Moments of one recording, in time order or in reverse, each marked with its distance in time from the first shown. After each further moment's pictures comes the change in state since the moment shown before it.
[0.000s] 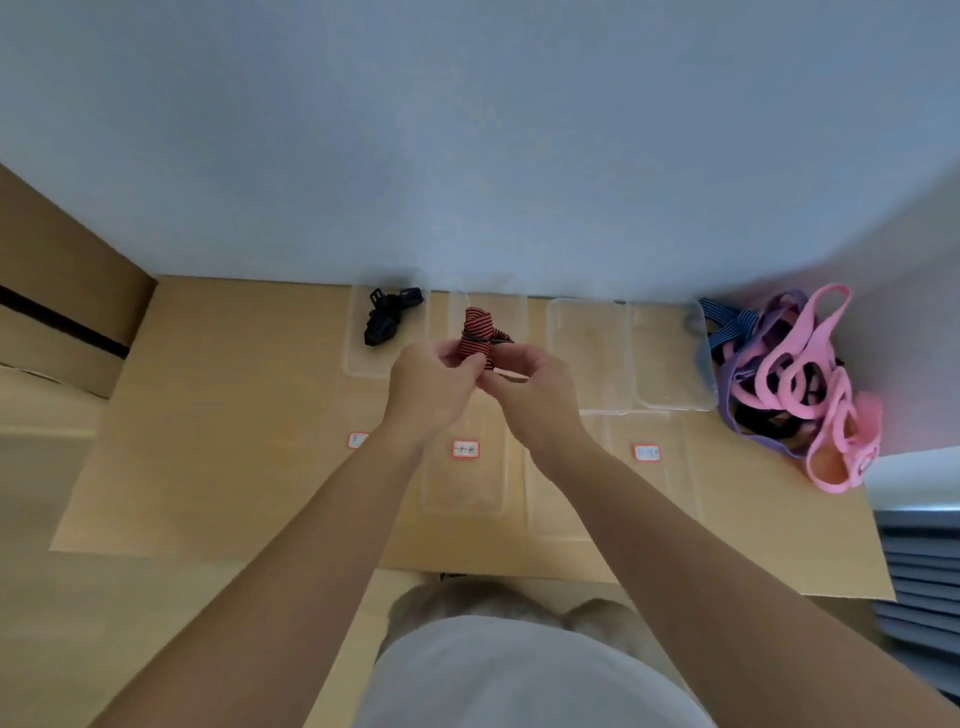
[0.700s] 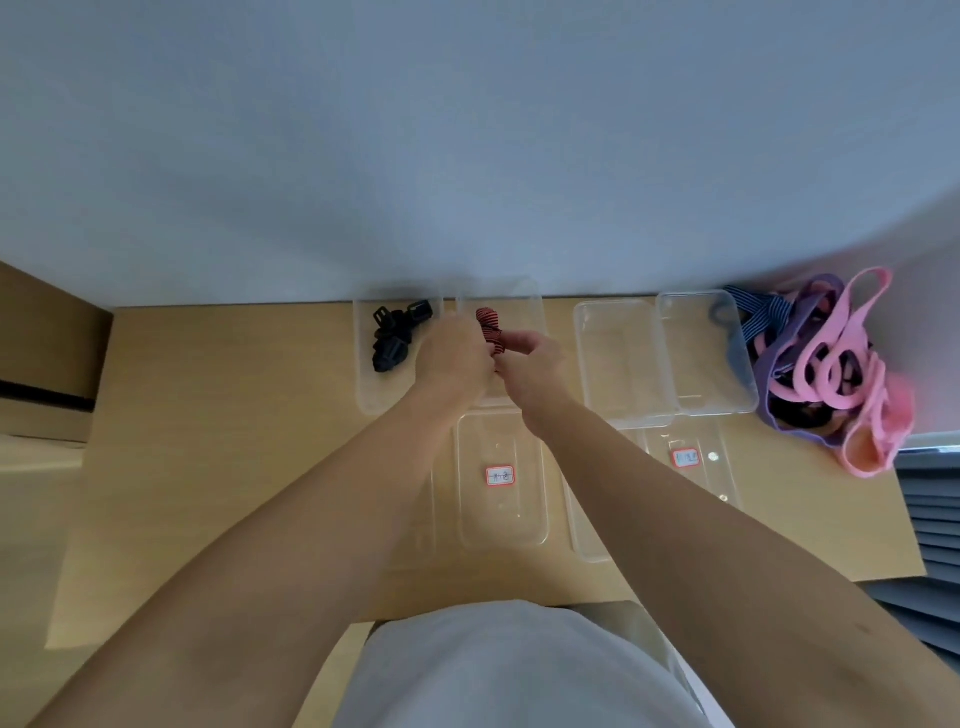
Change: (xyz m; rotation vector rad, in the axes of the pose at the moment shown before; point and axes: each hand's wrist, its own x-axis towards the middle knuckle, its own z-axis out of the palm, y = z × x) left_hand 0.145 -0.028 0.008 0.901 -0.110 0.192; right_hand 0.119 0.041 0.058 0.023 0.192 0.198
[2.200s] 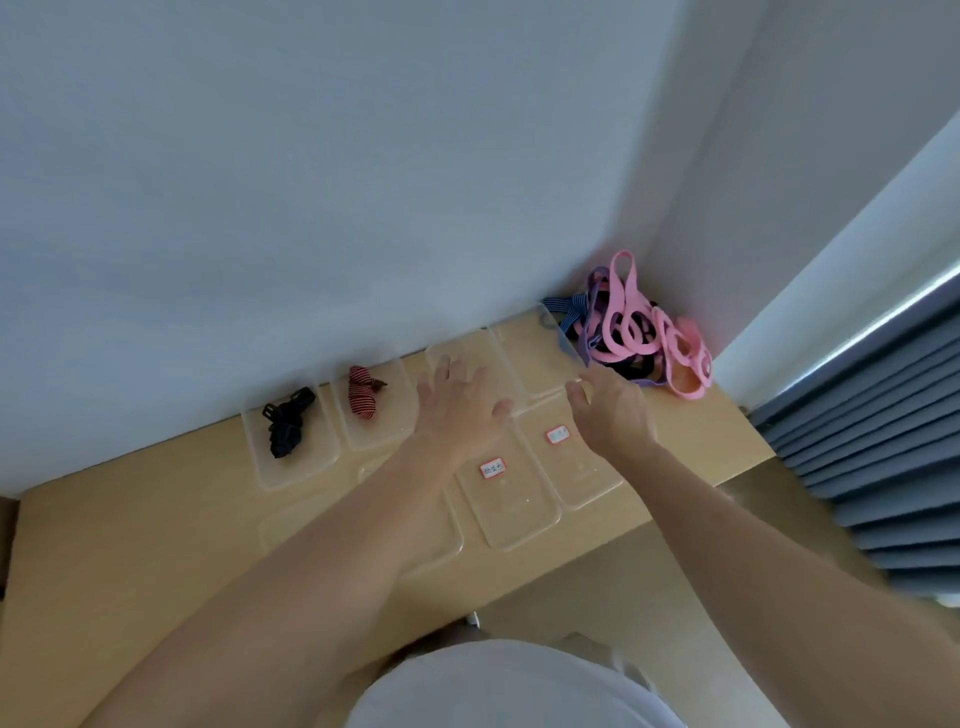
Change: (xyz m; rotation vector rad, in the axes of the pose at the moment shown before) left_hand -0.110 0.131 0.027 0.314 -0.075 0.519; right_hand -0.105 0.033 -0.244 -0.693 0.485 -0.277
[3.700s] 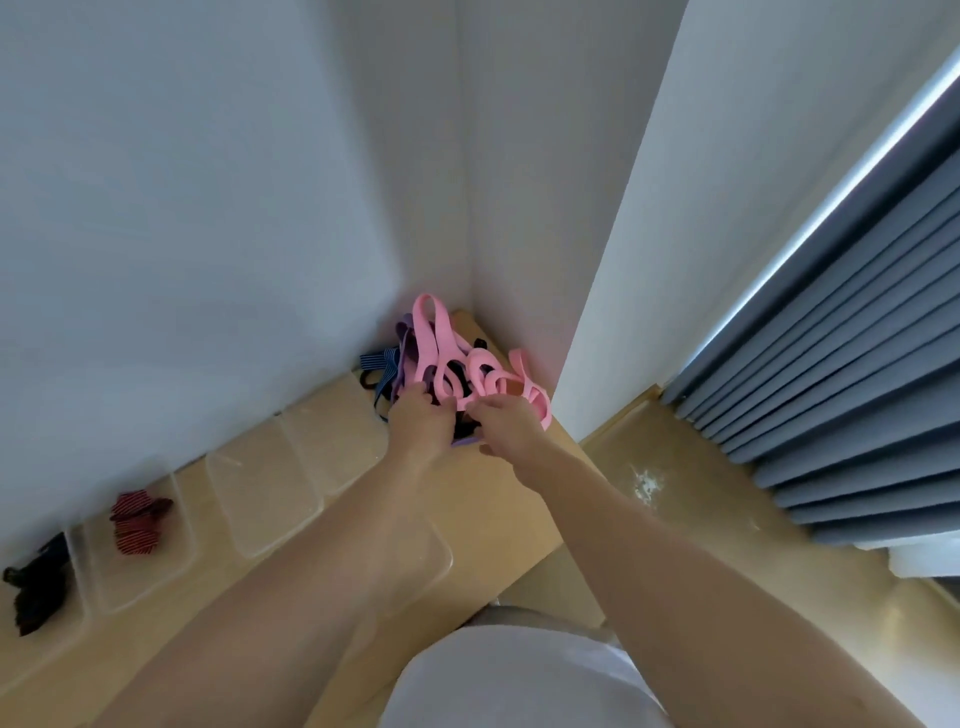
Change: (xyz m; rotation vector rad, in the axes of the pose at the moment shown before) left_hand 0.160 0.214 0.074 -0.625 0.111 -0.223; right_hand 0.113 0.129 -0.083 0.787 -0.309 0.482
